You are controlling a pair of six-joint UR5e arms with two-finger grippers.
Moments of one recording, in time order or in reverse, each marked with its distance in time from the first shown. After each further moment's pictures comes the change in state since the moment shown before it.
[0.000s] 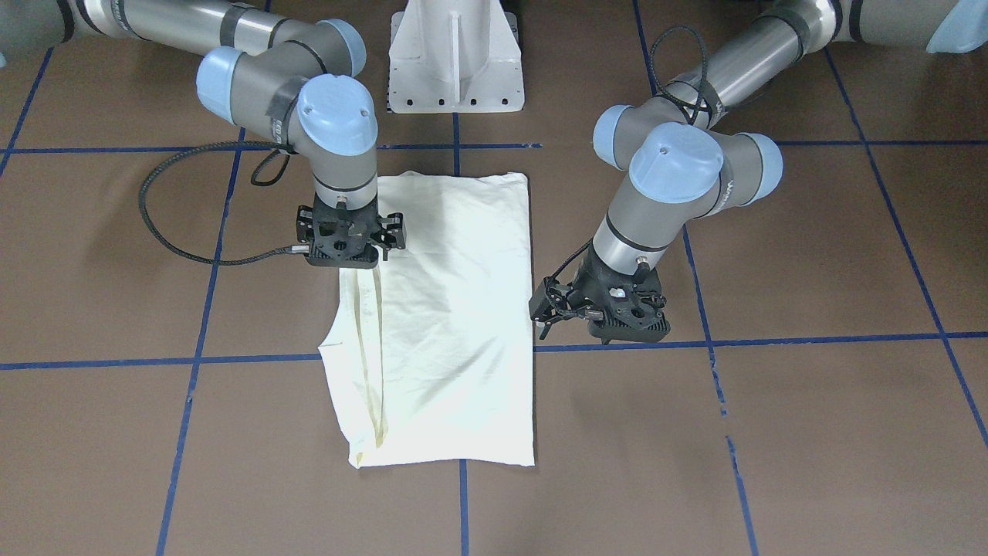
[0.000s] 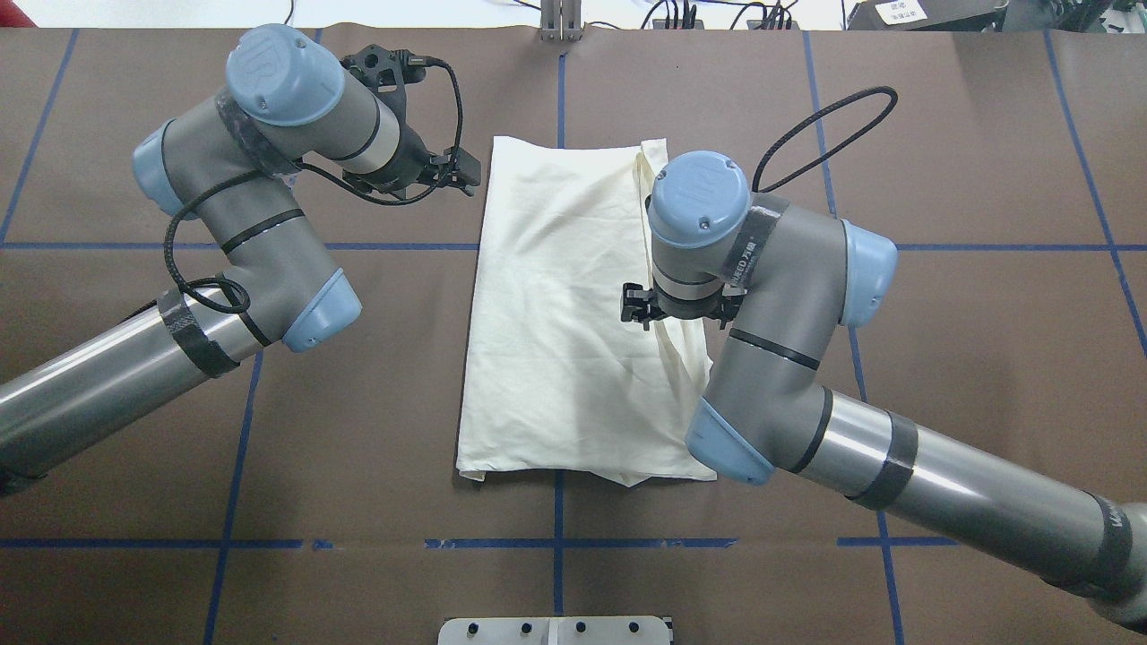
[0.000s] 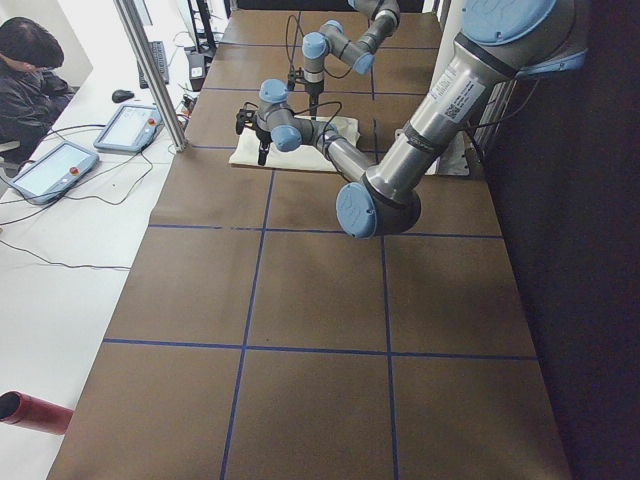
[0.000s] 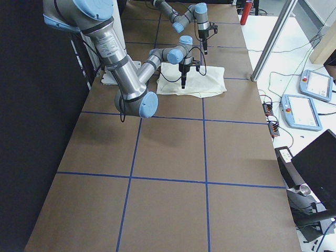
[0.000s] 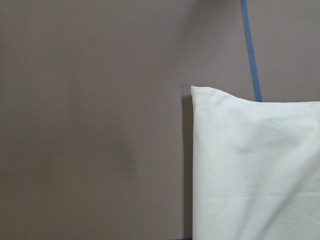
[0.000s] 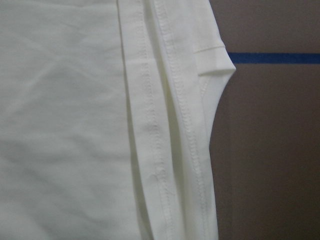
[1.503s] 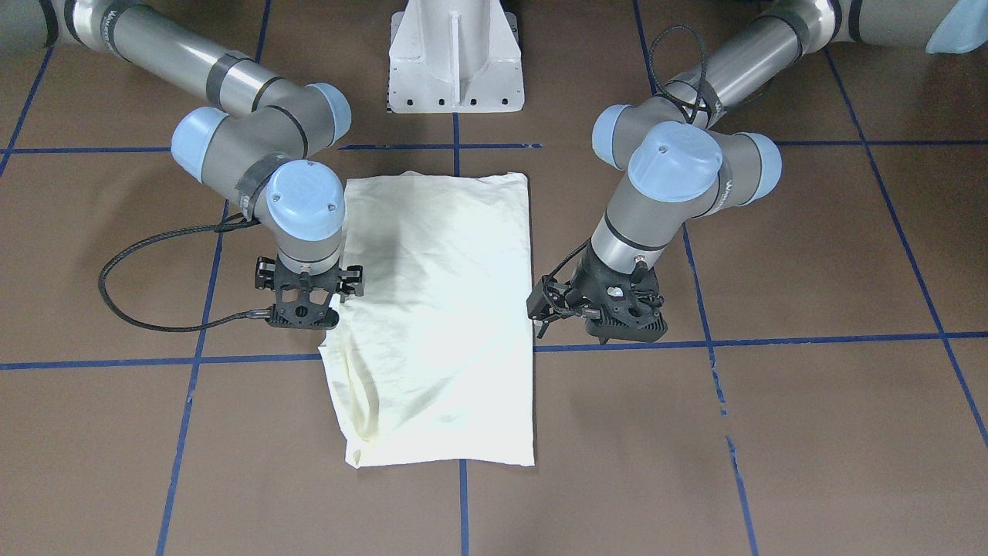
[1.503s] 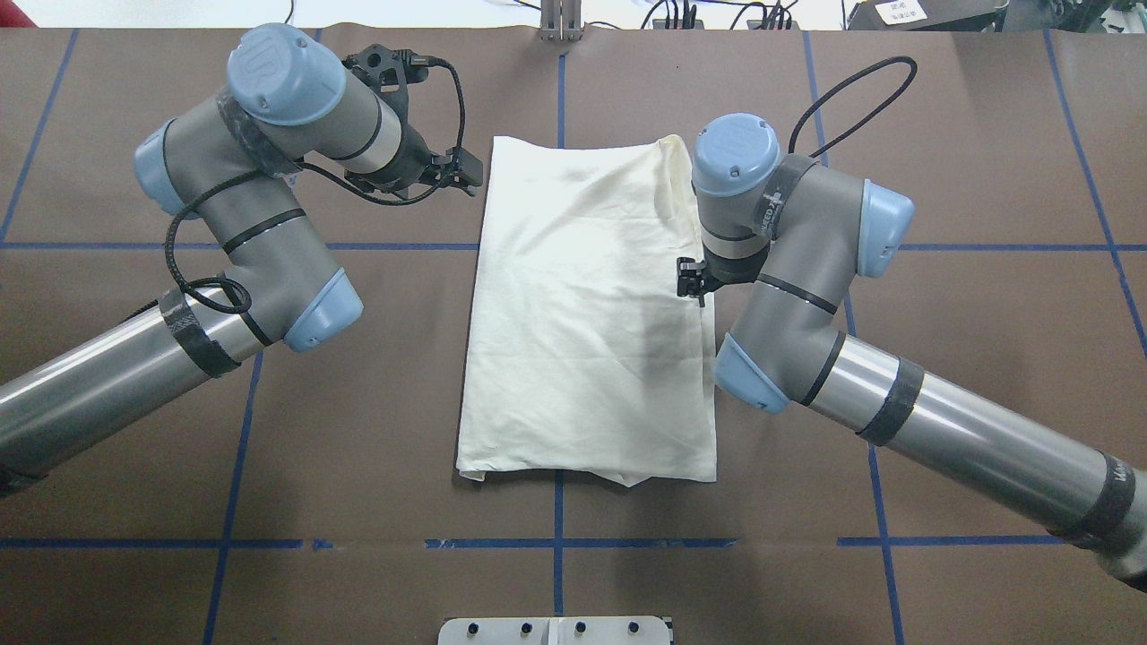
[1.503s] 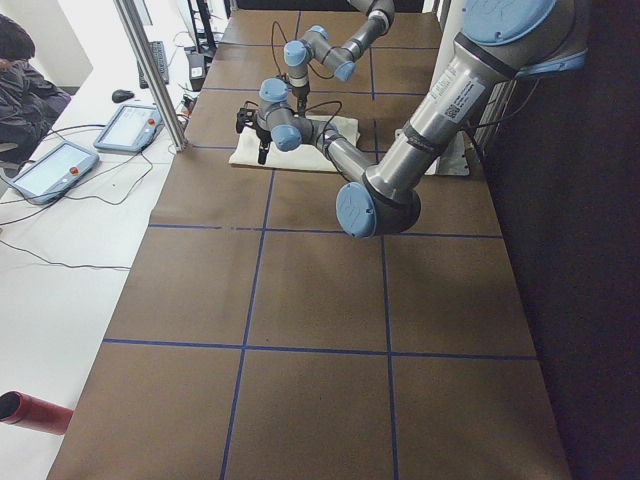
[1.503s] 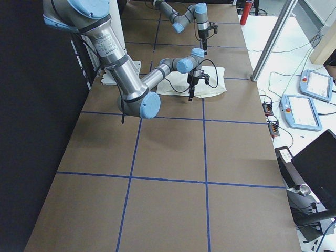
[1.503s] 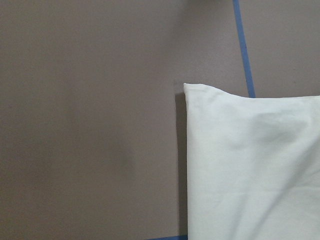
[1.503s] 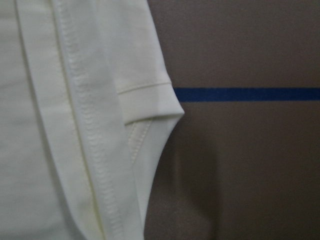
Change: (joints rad) left arm 0.001 -0.002 0.000 -0.003 -0.002 0.004; right arm 0.103 -0.038 -0.134 0.001 0.059 -0.173
